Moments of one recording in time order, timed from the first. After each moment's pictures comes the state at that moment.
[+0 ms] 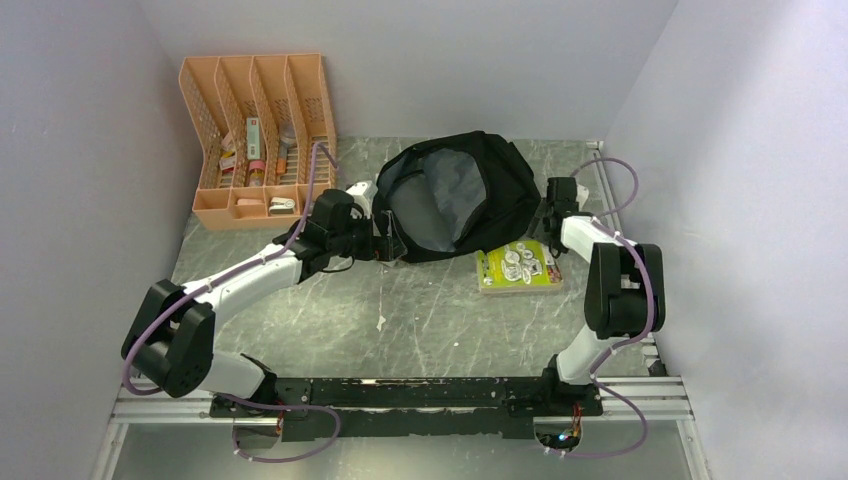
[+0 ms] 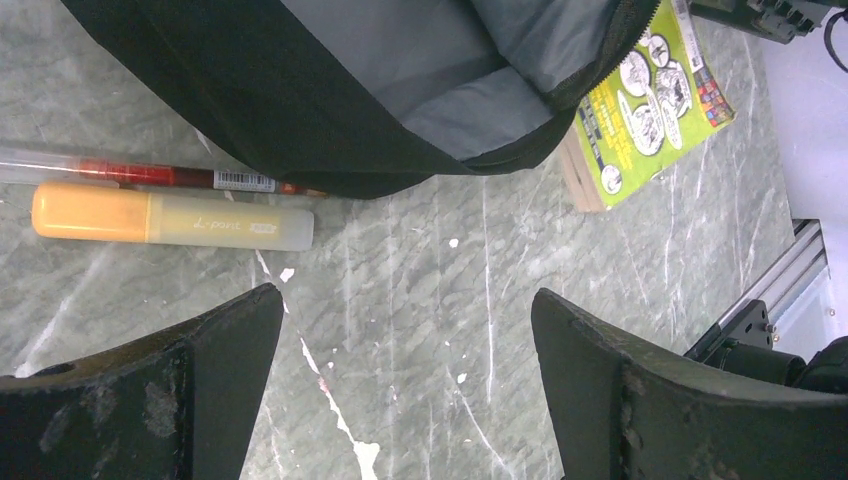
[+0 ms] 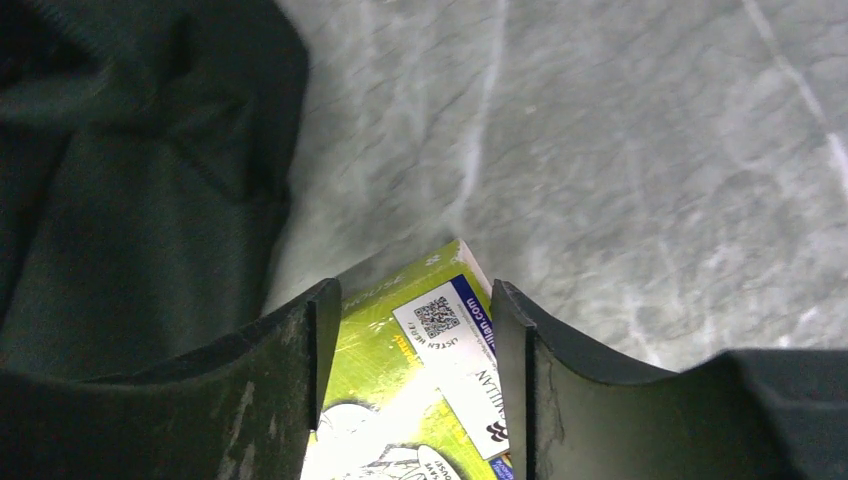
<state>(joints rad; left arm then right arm) -0.57 1.40 0.85 -0.06 0.21 -0.49 -0.03 1.69 0.96 -0.24 0.21 0.39</state>
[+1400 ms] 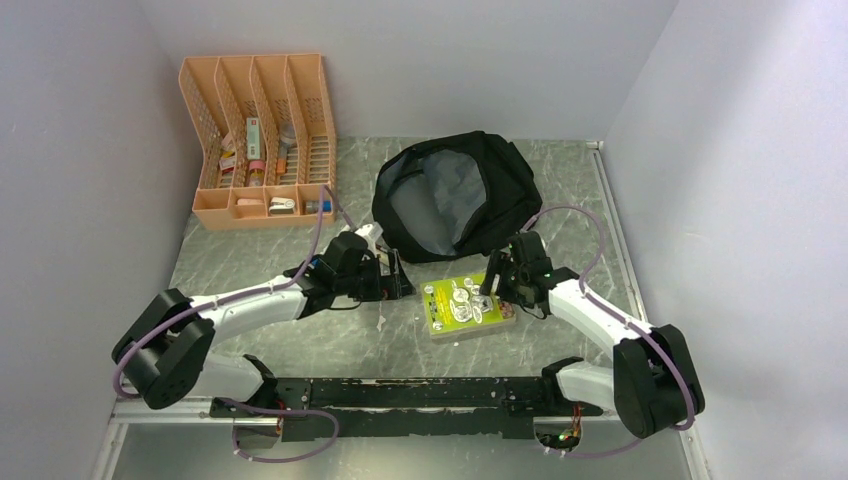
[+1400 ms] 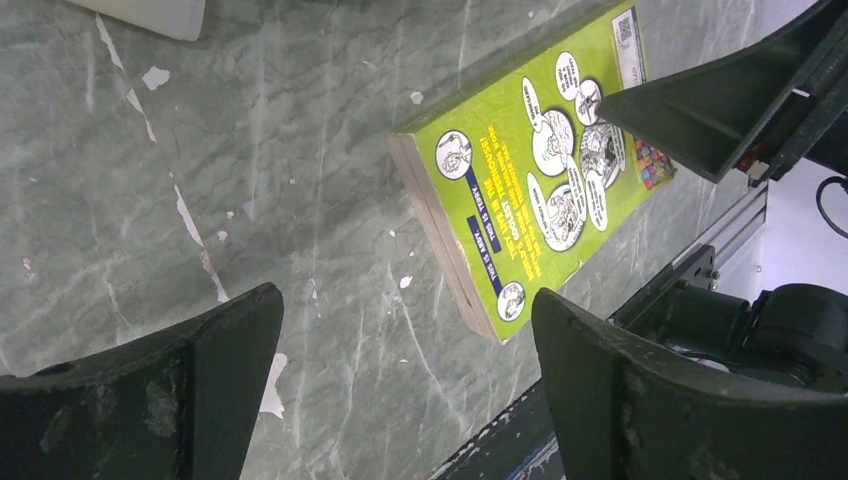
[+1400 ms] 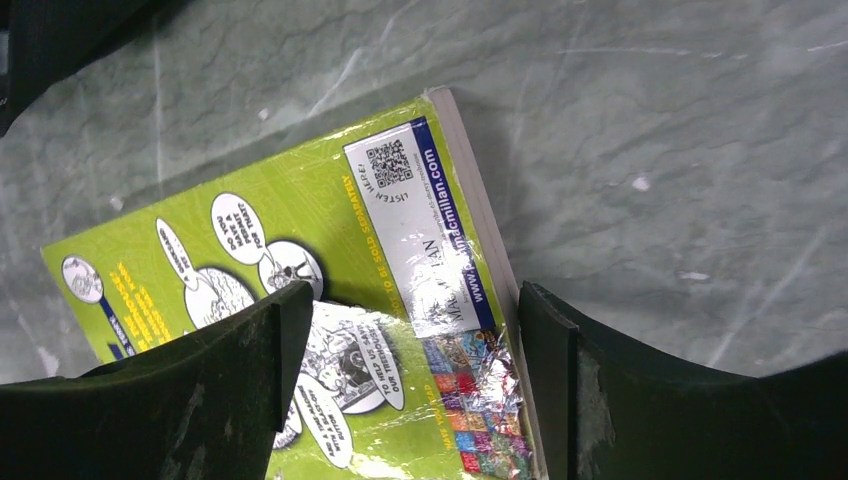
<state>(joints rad) -0.75 1.33 0.61 0.04 0.16 -0.77 0.35 1.19 0.54 -0.36 0.04 0.57</state>
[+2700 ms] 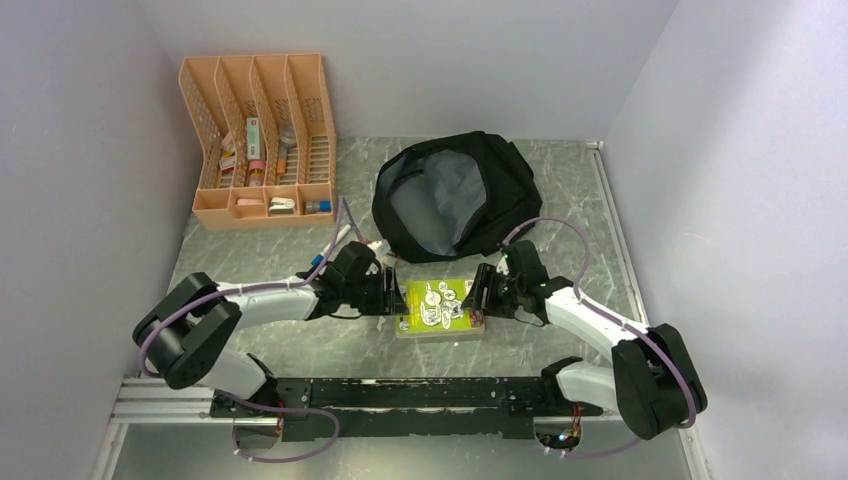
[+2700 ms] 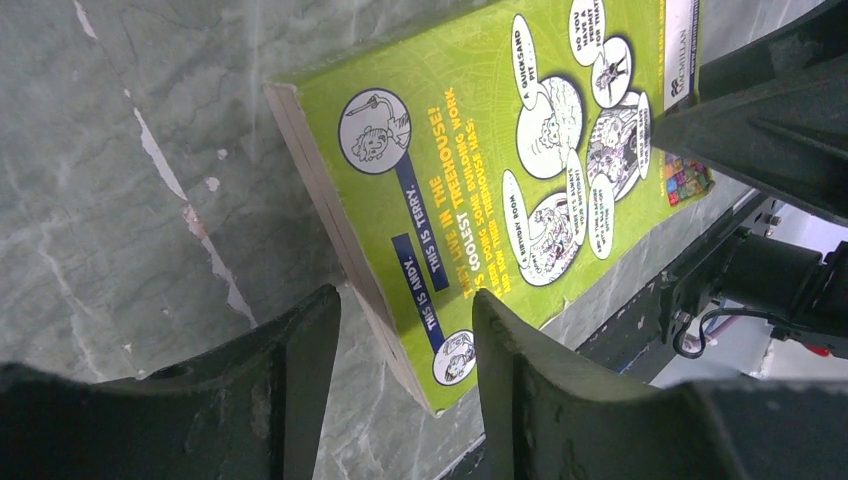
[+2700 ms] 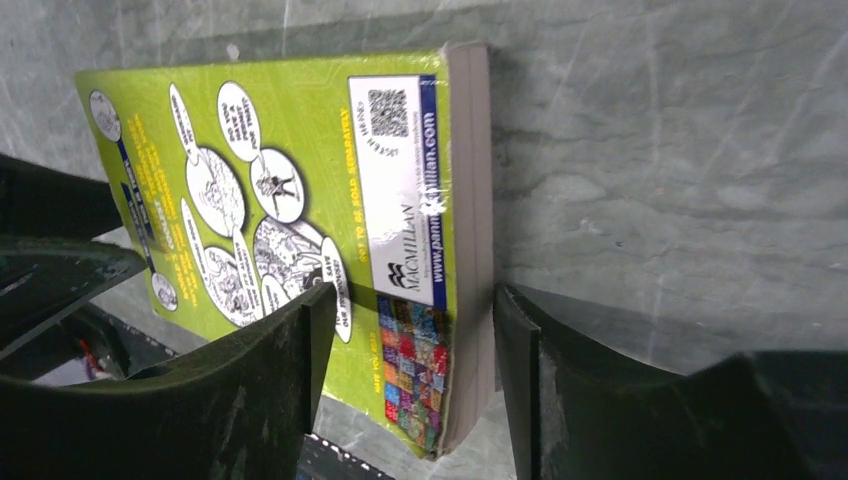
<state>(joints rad) -0.77 1.45 0.58 0.06 0.25 -0.76 0.39 1.18 0.46 -0.26 -0.27 0.59</state>
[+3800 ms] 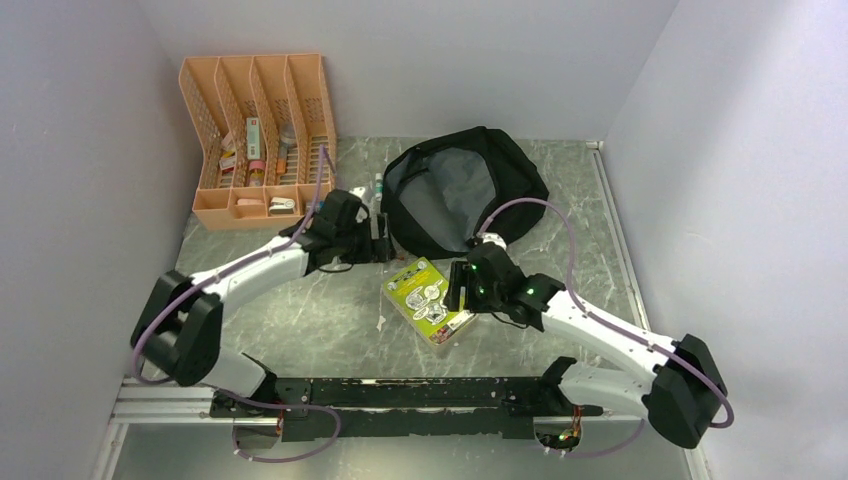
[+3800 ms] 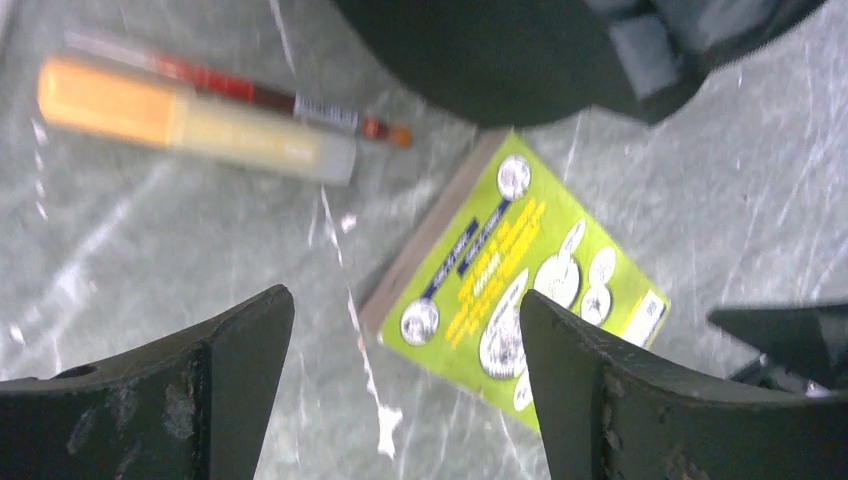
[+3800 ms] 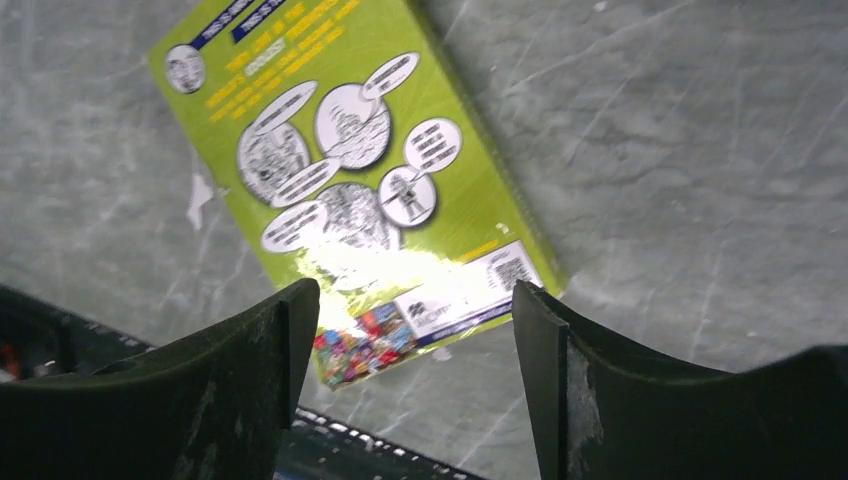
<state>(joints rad) -0.58 1.50 0.95 -0.25 0.08 -0.55 0.78 1.06 0.64 -0.46 0.09 0.69</state>
